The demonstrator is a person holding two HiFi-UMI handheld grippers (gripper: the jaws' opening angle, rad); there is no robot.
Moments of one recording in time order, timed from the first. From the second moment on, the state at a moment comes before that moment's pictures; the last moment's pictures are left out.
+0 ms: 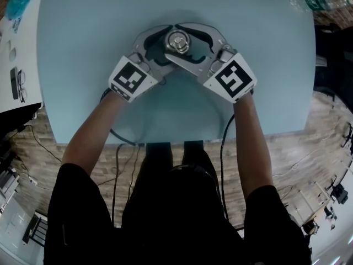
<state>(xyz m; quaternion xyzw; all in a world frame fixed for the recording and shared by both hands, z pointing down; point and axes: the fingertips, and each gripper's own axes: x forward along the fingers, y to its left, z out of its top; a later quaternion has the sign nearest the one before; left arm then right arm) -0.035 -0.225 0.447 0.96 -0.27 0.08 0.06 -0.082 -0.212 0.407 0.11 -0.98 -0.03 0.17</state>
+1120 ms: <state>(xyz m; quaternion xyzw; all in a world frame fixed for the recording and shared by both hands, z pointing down) -0.039 -0.222 0.451 0.94 -0.33 0.09 0.07 -0.069 -0.210 0.399 0.17 -0.97 -0.02 0.16</state>
